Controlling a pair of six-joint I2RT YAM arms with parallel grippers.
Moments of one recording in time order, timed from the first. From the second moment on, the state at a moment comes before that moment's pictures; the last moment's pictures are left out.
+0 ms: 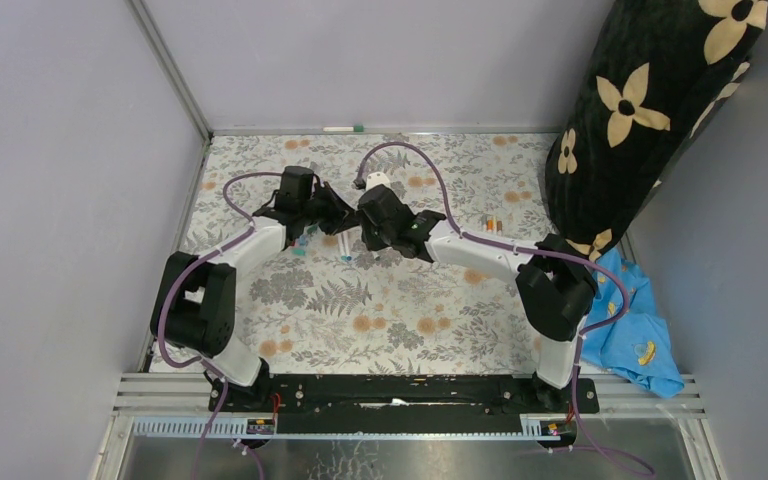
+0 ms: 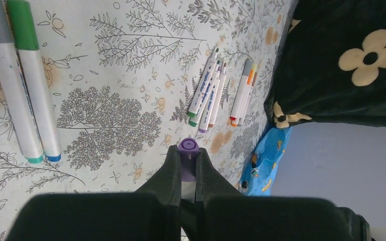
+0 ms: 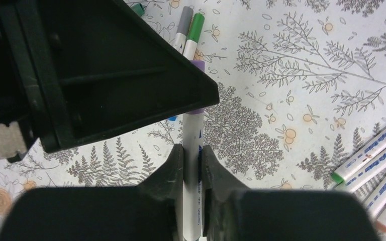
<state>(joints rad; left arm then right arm) -0.27 1.59 0.97 -0.05 0.45 -0.98 0.90 1.87 1.40 -0.26 0.21 0.40</state>
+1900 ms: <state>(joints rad) -0.18 1.81 1.18 -0.51 -0.15 -0.65 0.65 1.75 1.05 -0.14 0.38 0.41</state>
